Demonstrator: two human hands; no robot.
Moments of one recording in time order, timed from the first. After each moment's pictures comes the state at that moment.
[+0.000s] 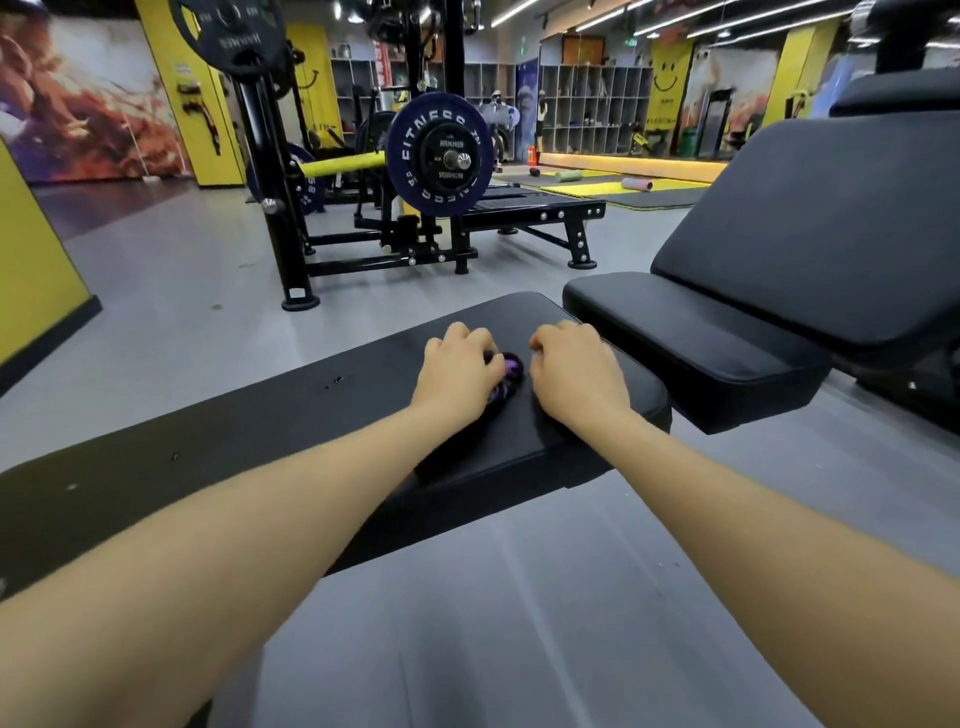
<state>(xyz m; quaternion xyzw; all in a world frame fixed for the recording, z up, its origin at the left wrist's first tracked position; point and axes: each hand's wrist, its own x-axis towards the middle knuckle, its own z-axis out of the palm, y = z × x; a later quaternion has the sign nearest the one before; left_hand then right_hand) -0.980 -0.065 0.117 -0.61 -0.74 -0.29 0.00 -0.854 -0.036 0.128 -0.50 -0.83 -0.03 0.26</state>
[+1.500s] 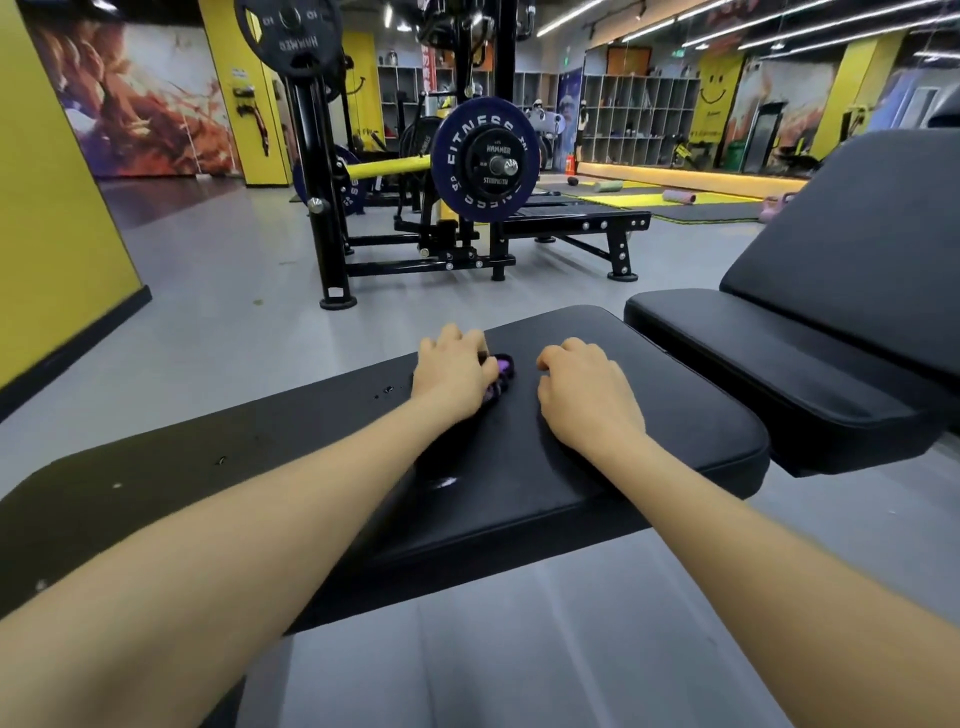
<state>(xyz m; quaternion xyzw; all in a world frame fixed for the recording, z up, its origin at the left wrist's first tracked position) -1.049 -0.050 0.112 -0.56 -0.78 -0.27 0.01 -0.905 -0.034 0.120 -0.46 -0.86 -0.04 0.21</state>
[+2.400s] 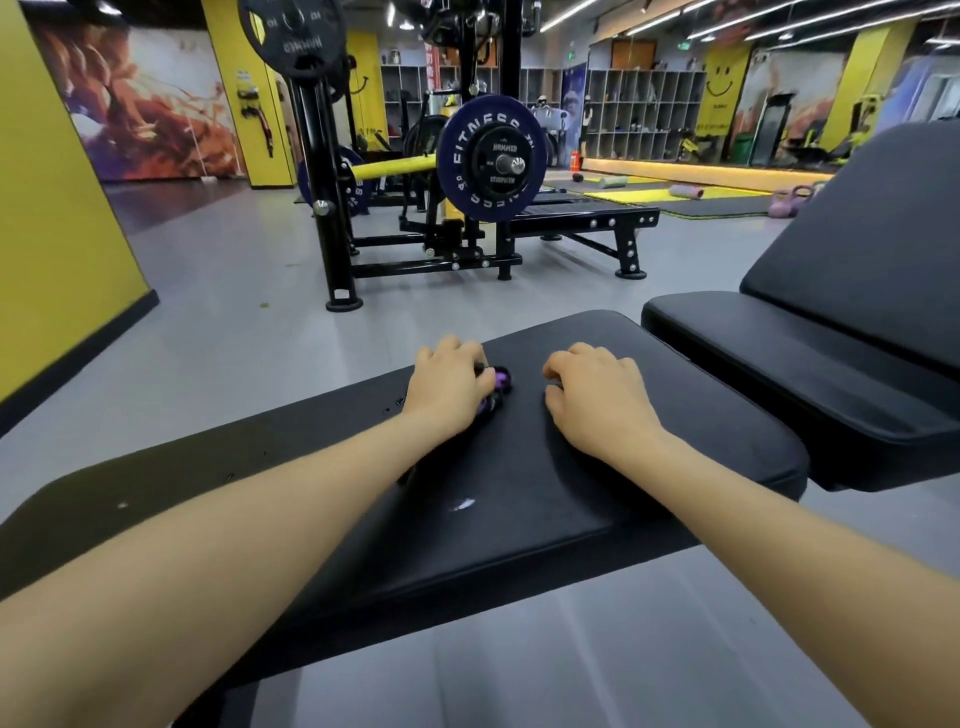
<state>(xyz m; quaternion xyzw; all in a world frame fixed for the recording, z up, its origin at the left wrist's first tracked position) -1.081 -0.042 0.103 -0.58 -0.76 -0.28 0.03 -0.916 -0.028 0.129 -0.45 -0.87 -0.03 0.18</state>
